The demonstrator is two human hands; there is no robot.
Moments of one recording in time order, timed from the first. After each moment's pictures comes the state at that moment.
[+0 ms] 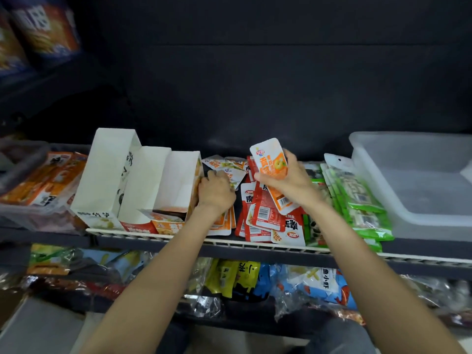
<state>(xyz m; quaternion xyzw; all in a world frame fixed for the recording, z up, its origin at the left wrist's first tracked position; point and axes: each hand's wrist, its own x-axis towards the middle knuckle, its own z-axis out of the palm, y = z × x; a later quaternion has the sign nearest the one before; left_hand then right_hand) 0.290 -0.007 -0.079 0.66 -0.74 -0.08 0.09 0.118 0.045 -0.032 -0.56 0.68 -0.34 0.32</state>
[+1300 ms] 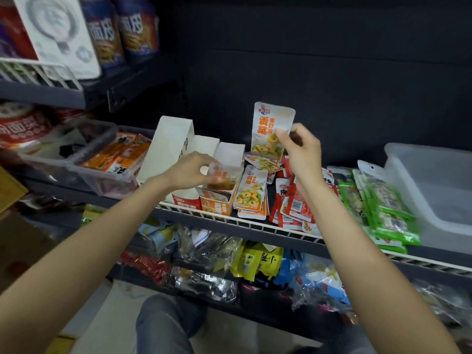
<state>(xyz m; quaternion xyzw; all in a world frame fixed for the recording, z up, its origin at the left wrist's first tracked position) 0.449 0.031 -0.002 0.53 -0.82 -0.18 0.13 0.208 0.062 0.027 -0.55 0.52 -0.58 0.29</state>
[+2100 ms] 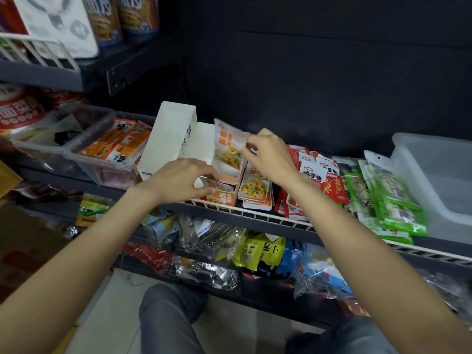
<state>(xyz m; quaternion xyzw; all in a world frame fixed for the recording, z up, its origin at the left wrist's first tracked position) 0.473 0.071 -0.008 0.46 -0.88 -0.07 0.08 0.251 0.044 0.002 -0.80 0.52 -0.30 0.05</state>
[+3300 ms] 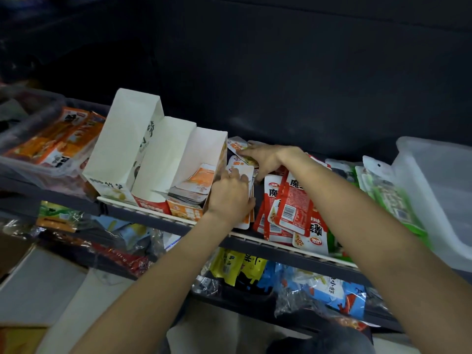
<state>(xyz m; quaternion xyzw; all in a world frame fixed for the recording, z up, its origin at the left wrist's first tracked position) 0.305 0.028 -0.076 0.64 -0.77 0.02 0.00 0.185 -0.102 -0.057 -0.84 0.48 0.21 0.14</state>
